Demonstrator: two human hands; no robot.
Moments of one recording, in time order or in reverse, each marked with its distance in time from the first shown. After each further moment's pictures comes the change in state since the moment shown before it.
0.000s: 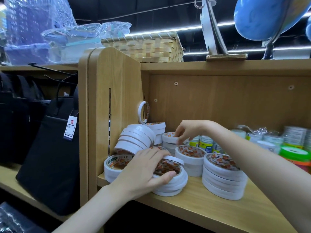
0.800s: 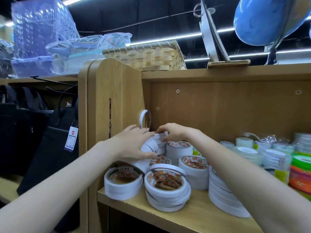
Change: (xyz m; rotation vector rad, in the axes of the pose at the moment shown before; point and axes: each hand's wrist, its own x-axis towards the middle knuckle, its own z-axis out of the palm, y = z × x) left_hand 0.070 -0.062 -0.053 0.568 -0.390 -0.020; right_hand 0.053 -0.028 0.003 -0.021 0.237 -0.177
